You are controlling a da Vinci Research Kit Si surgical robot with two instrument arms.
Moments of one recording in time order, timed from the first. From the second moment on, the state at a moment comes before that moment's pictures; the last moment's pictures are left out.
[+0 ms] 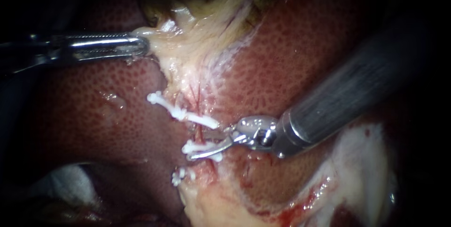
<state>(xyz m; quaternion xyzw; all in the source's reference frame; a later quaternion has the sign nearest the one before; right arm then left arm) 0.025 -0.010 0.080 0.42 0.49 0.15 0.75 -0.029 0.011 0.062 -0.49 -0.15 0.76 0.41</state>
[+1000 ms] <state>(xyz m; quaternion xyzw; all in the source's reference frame) 0.028 -0.010 0.081 0.44 0.52 0.17 0.71 -0.029 0.011 0.062 -0.49 -0.15 0.76 0.41</state>
